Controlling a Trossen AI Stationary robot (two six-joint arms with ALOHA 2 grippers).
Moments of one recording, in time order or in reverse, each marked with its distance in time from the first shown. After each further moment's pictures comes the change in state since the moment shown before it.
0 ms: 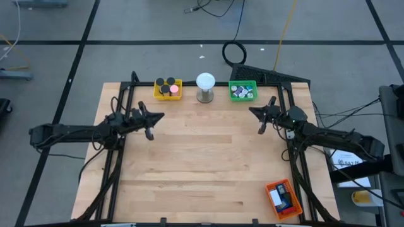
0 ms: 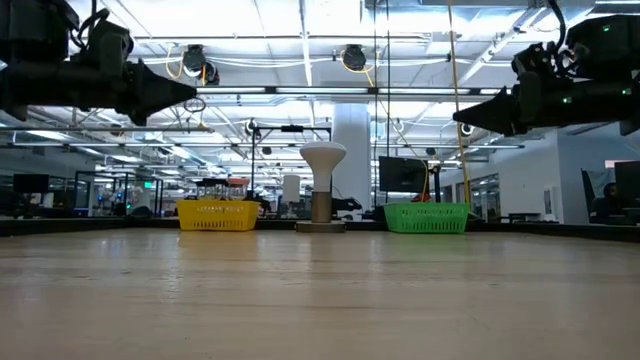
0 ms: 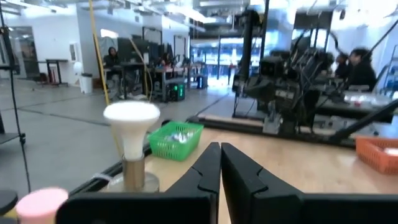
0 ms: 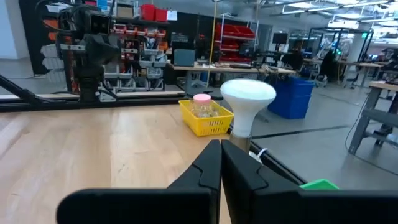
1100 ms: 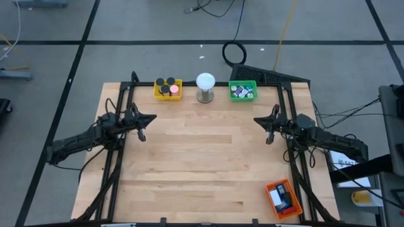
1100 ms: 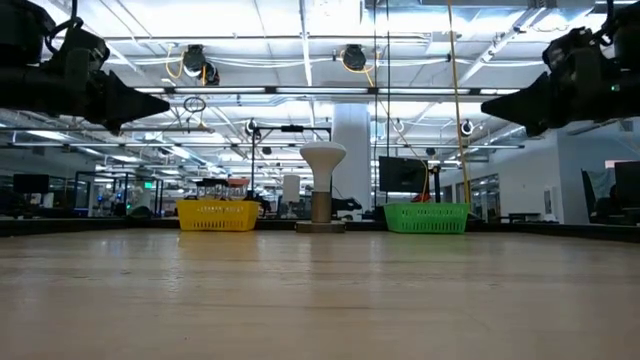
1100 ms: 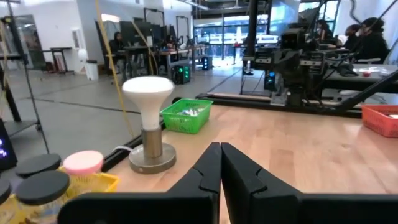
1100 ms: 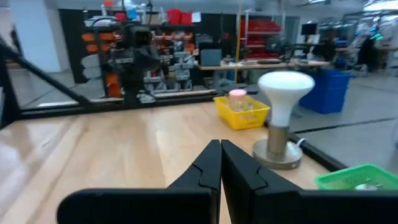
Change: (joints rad) left arm 0.091 -0.581 0.003 -0.698 0.072 0.044; right arm 0.230 -0.584 -0.005 -0.624 0.117 0.096
